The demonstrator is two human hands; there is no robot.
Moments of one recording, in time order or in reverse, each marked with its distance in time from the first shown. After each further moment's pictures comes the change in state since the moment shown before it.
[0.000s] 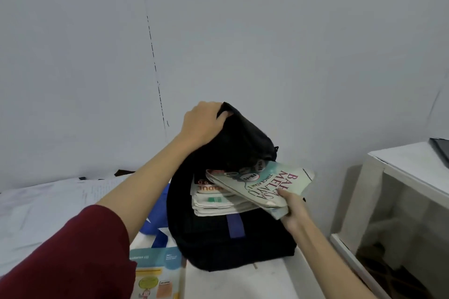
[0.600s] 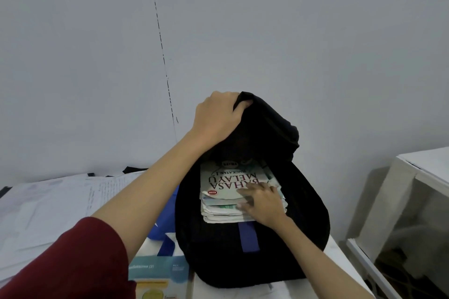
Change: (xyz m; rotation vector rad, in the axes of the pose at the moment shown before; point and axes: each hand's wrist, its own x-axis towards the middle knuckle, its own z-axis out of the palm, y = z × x) left_hand 0.016 0.001 0.003 -0.042 0.074 0.032; right_hand 0.032 0.039 0.061 -2.005 -0.371 -0.760
